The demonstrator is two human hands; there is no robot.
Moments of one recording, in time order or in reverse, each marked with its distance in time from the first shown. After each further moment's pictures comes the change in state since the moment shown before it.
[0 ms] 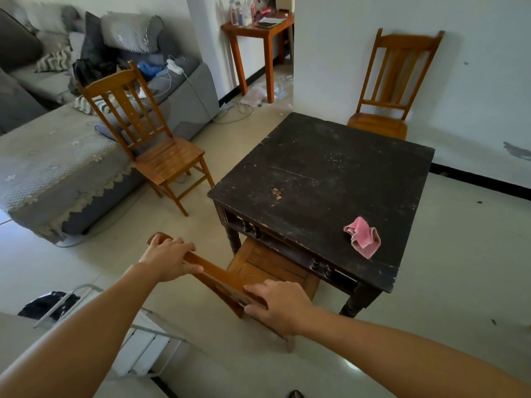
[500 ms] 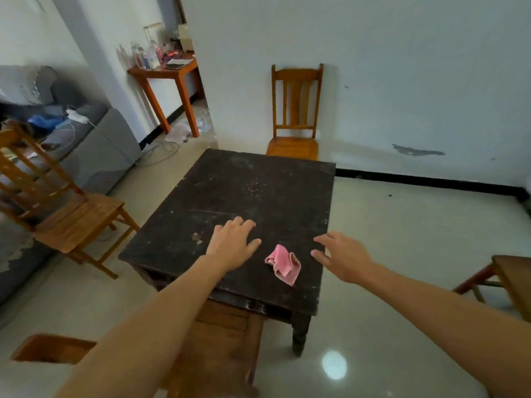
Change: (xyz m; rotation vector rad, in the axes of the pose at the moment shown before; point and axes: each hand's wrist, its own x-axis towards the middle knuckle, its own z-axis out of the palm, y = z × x) left_hand 0.100 0.302 -0.151 -0.149 0.442 0.384; right_hand -0.117 0.243 -0.147 -0.171 0.354 0.615
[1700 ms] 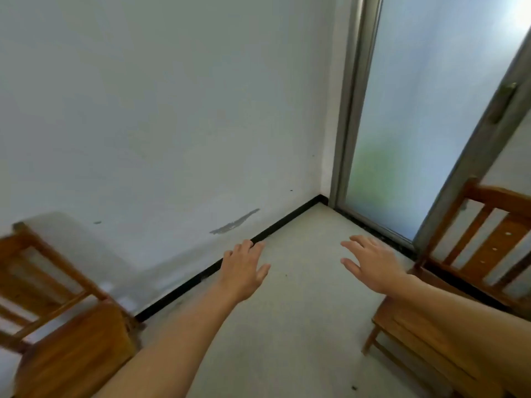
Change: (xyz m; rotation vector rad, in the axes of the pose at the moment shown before) left_hand 0.685 0.563 0.004 -0.007 -0.053 0.914; right_hand 0.191 0.686 -0.162 -0.039 0.300 0.830
